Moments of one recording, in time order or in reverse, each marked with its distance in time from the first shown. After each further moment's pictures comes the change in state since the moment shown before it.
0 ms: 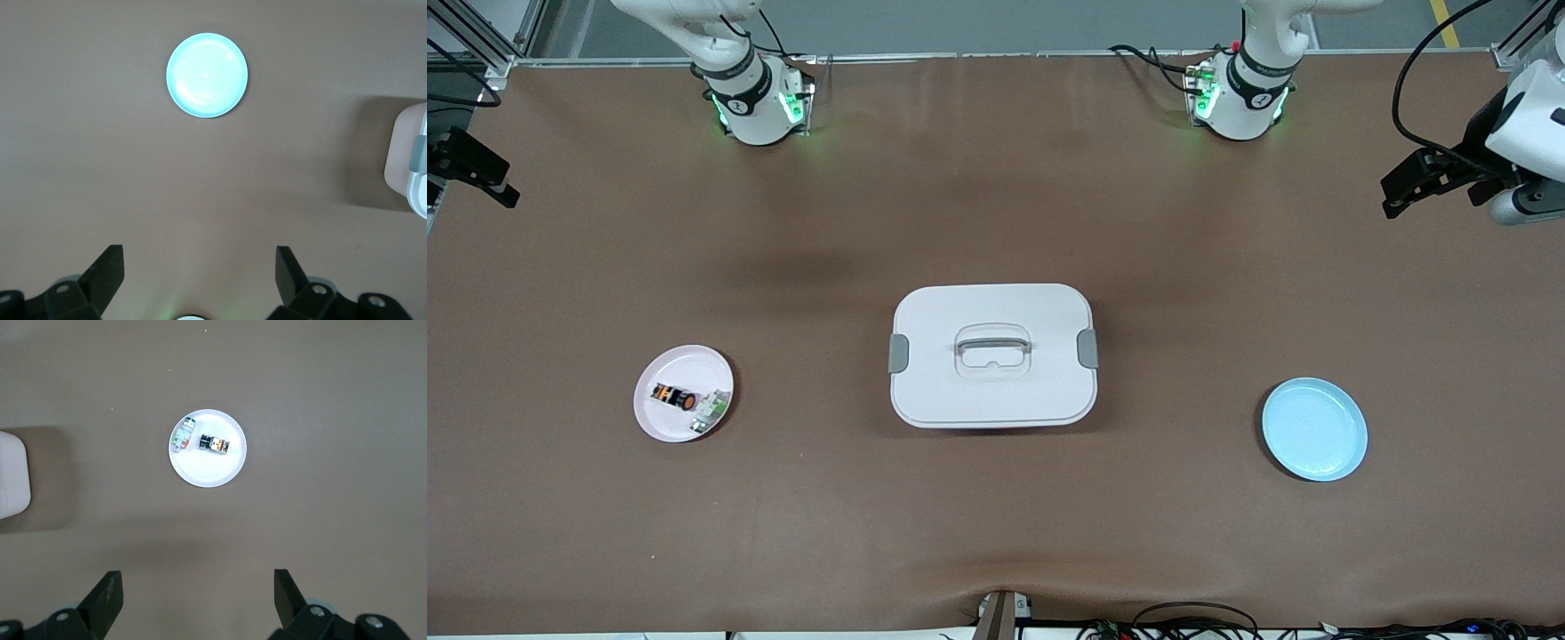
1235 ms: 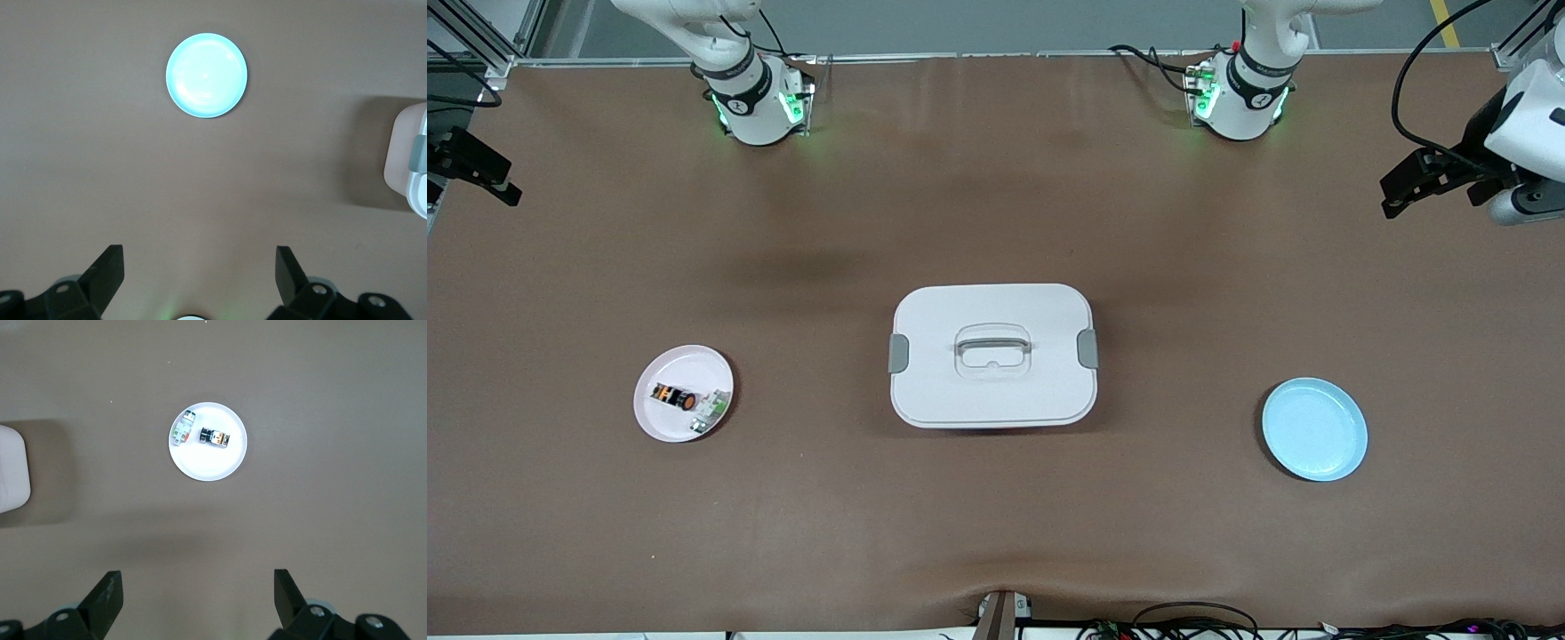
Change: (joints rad) left arm -0.002 0.000 0.000 0.002 0.000 0.000 0.000; right arm 0.000 0.006 0.001 0.011 0.000 -0.029 0.001
